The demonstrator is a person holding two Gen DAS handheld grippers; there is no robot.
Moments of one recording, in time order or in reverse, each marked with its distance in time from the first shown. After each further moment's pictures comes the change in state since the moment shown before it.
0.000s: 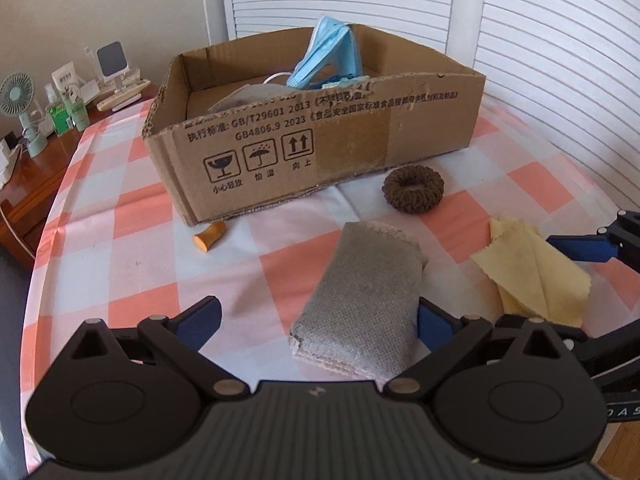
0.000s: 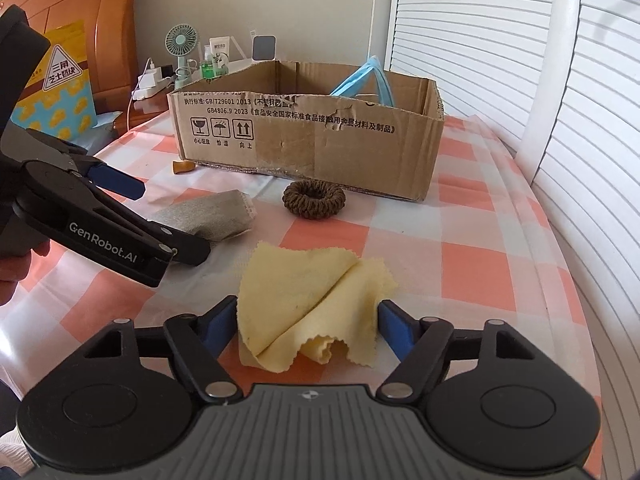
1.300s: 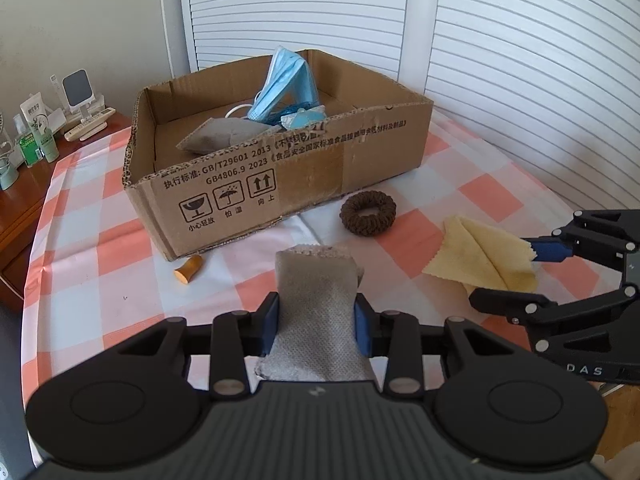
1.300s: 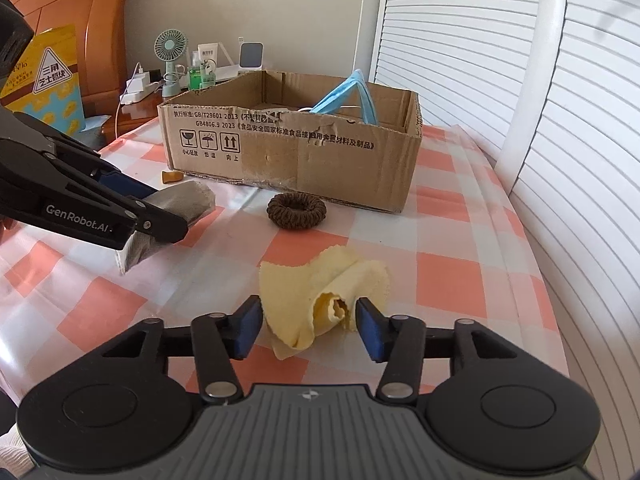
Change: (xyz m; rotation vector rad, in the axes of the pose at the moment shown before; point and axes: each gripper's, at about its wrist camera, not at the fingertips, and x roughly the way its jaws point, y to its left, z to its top) left arm -0.022 0.002 0.009 0.047 -0.032 -0.116; right arm -0.012 0.000 0.004 -0.006 -0.013 -0.058
